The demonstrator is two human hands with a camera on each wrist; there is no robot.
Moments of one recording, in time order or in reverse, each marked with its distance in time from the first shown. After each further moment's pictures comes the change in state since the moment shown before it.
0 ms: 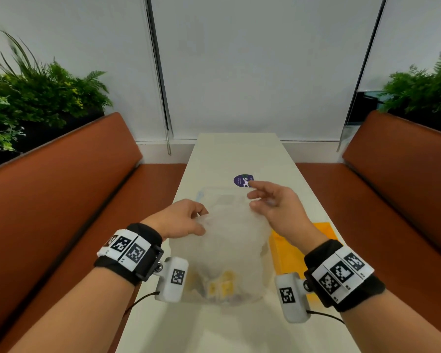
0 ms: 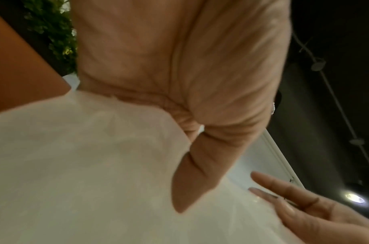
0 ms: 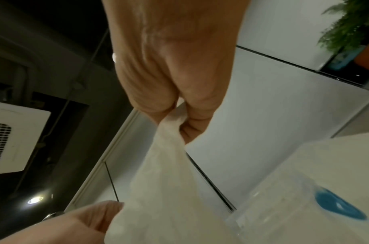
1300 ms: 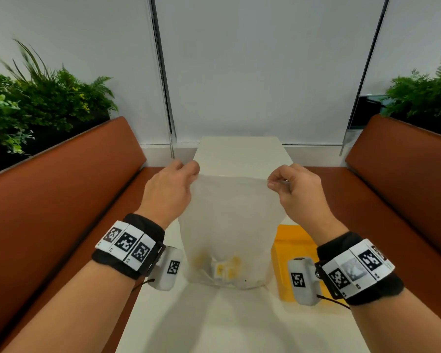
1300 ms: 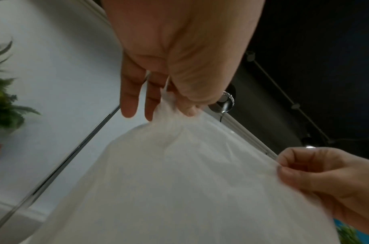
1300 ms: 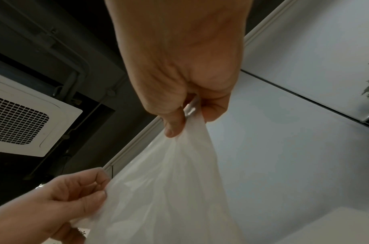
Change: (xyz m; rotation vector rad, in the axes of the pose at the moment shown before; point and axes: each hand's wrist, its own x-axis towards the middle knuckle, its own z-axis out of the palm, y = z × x) left_hand -0.010 0.023 -0.022 0.563 0.815 0.393; right_hand 0.007 -0.022 -0.037 -0.605 0.279 -0.463
